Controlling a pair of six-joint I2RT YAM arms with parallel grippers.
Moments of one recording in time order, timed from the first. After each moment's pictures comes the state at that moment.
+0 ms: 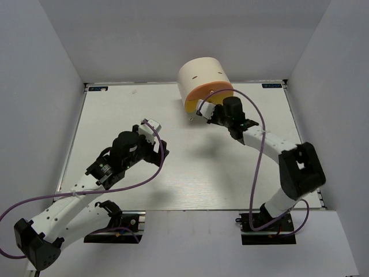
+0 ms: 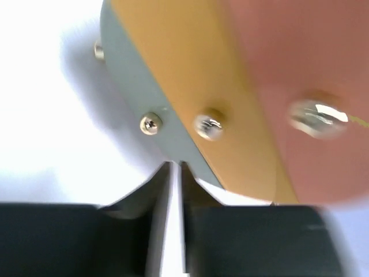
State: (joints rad) left arm -0.68 0.84 0.77 -0.34 -0.03 -0.05; right arm 0.48 1.66 1.05 0.13 -0.11 -0.97
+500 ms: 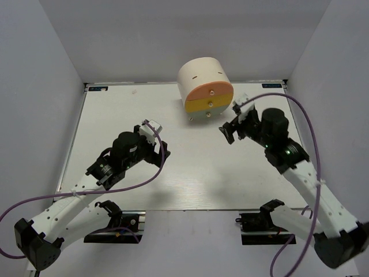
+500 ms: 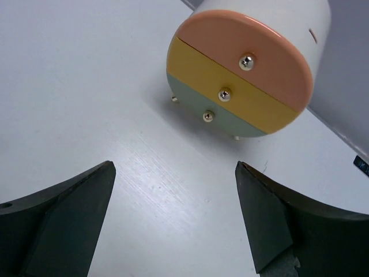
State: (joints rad) left arm -0.68 0.84 0.76 -0.32 0.01 -0.04; right arm 0.48 0.99 1.01 -0.30 -0.23 -0.33
